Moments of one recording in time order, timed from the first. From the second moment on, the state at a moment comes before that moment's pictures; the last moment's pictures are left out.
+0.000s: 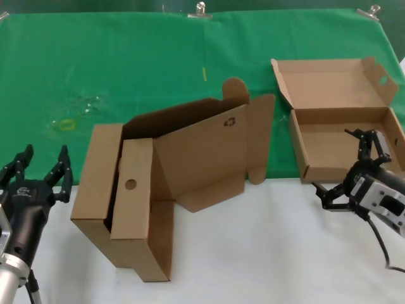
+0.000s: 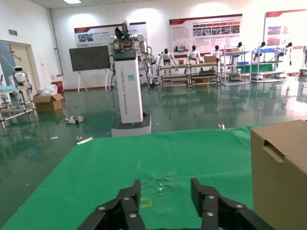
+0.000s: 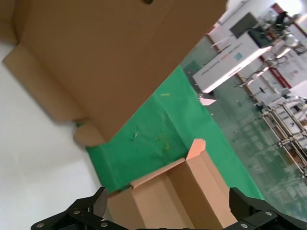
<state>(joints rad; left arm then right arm) 0.00 -0.30 1.60 -1.60 -1.80 0.00 0.00 0.14 0.51 -1.60 1.51 1.21 -0.40 -0.13</state>
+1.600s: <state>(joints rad) 0.00 -0.30 1.60 -1.60 -1.80 0.00 0.00 0.02 0.32 -1.60 1.59 1.73 -0.05 -0.02</state>
